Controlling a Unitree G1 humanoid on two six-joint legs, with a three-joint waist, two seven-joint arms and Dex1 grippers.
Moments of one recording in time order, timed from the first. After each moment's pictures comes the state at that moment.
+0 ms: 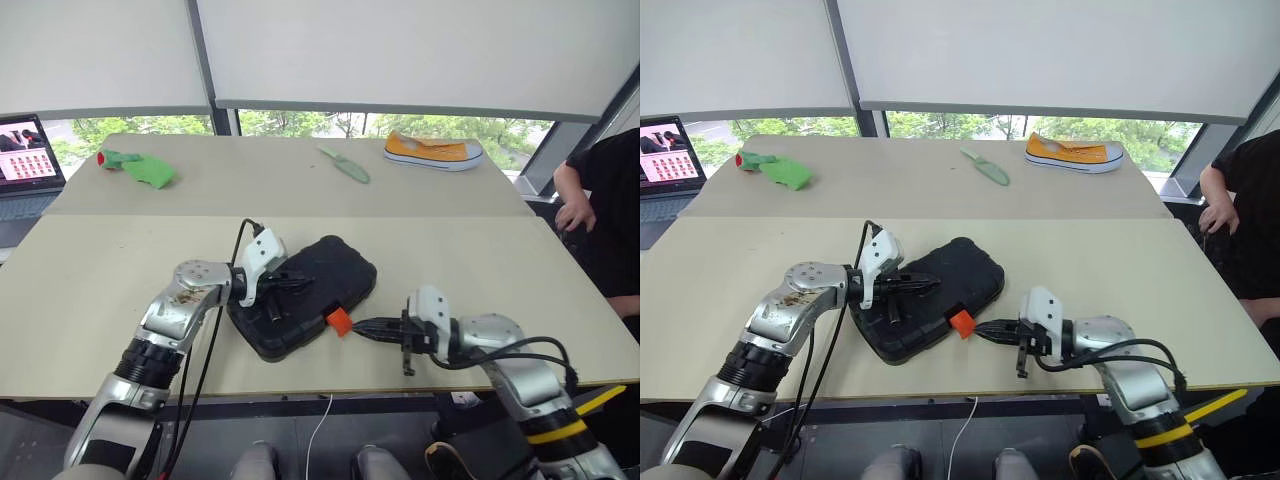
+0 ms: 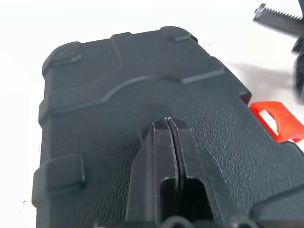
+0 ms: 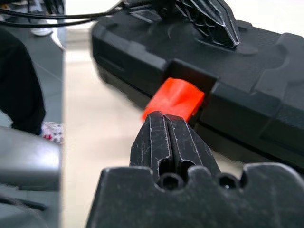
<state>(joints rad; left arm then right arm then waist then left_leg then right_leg) -0.59 0.53 -0.21 0.08 -0.27 0.46 -0.98 -0.30 -0.54 0.20 -0.07 0.31 0.14 1.04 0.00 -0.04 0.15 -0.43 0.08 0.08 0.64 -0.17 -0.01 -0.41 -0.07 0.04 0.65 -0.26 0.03</state>
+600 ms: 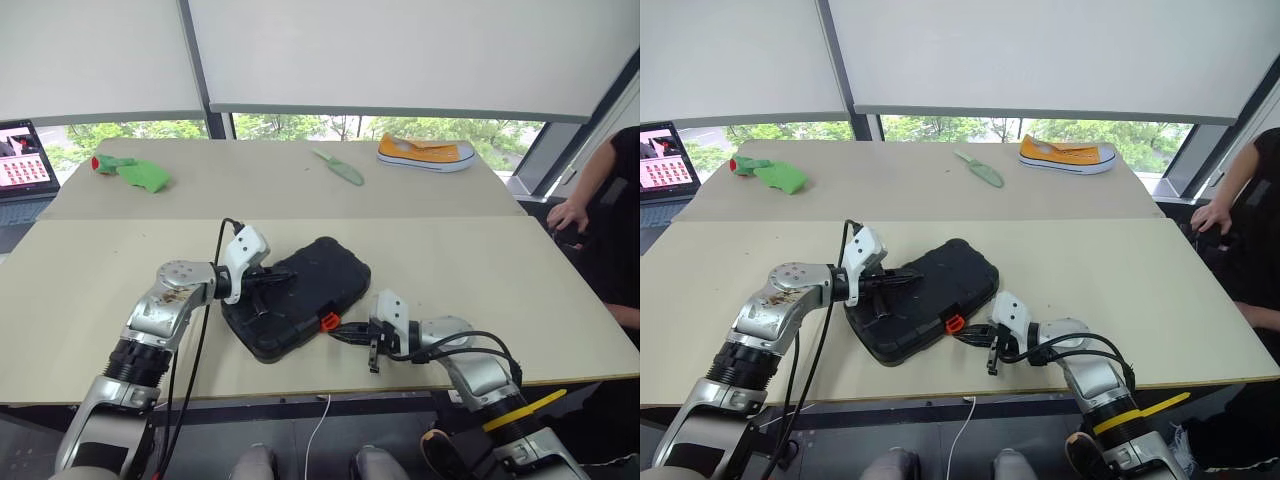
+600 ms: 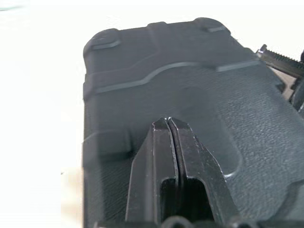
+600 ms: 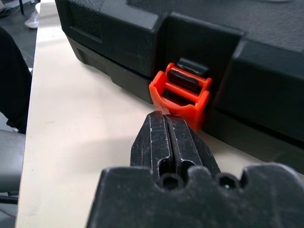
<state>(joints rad) -0.59 0.57 -0.15 0.15 -0.26 0.44 -0.97 -0.36 -0.41 0.28 0.11 0.18 0.12 1.02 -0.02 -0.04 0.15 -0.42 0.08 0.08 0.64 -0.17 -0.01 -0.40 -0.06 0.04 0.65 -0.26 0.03</state>
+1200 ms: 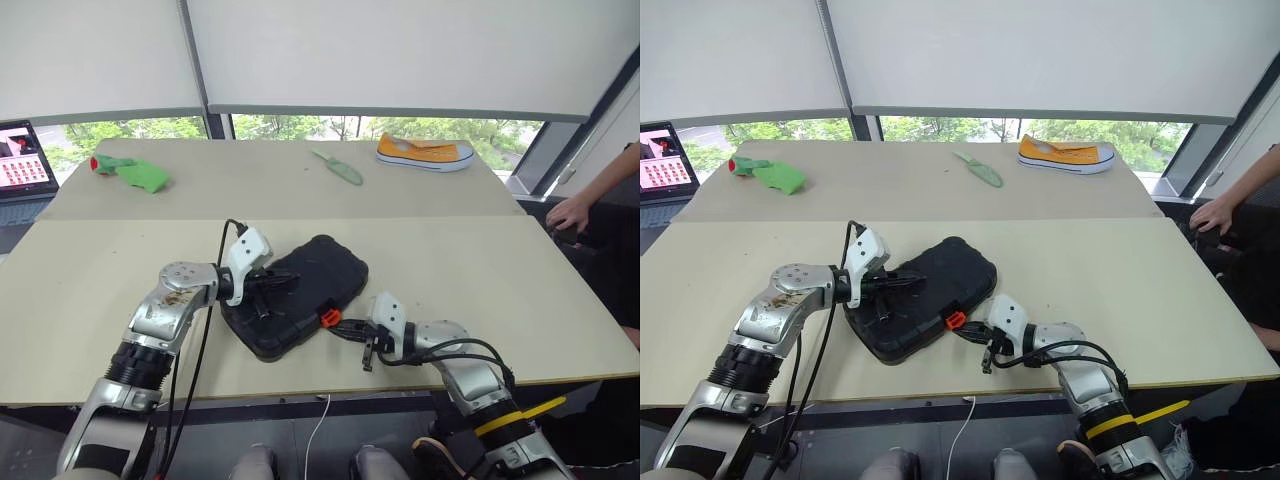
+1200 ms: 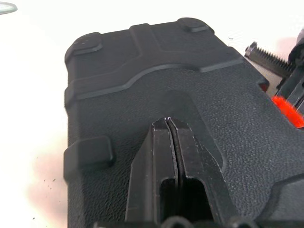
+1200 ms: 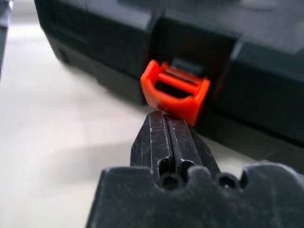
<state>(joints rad) -0.58 0.55 -0.17 0.13 -0.24 0.43 -1.00 -0.33 -0.35 0.24 0.14 0.15 0.01 0.96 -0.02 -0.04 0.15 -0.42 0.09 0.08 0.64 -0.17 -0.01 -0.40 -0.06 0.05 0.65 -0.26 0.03</state>
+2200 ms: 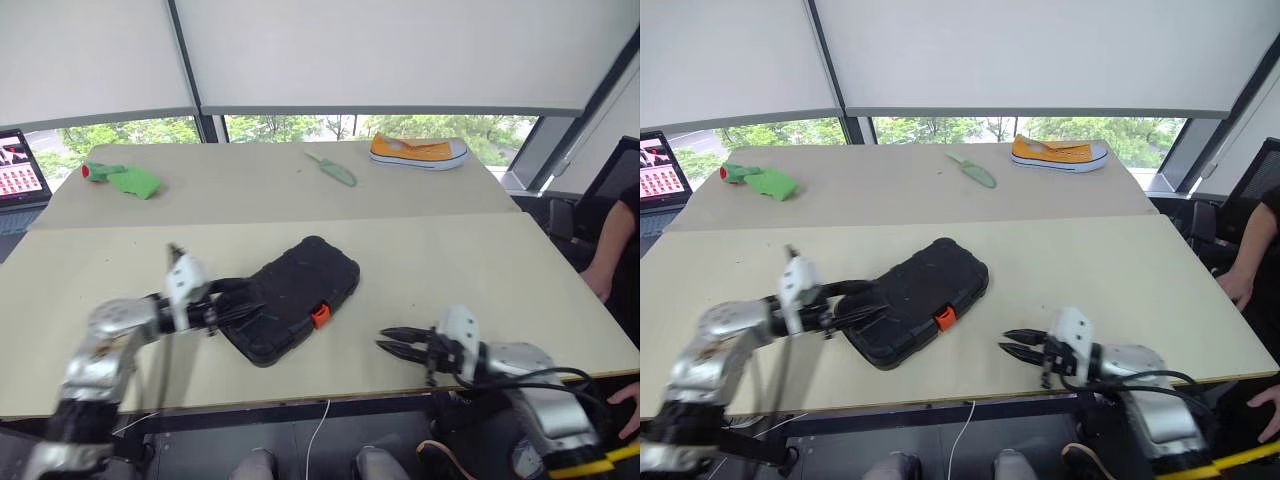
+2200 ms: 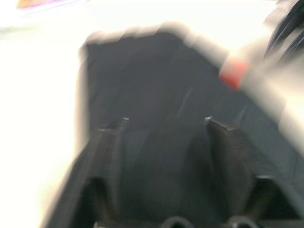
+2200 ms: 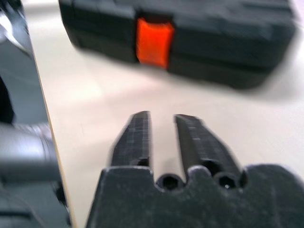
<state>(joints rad) -0.10 0.76 0.27 0.04 -0.39 0.12 -1.12 -0.01 -0.66 -0.05 -0.12 0.33 -0.01 1.09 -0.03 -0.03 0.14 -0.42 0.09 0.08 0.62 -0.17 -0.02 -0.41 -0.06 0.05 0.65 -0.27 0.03</state>
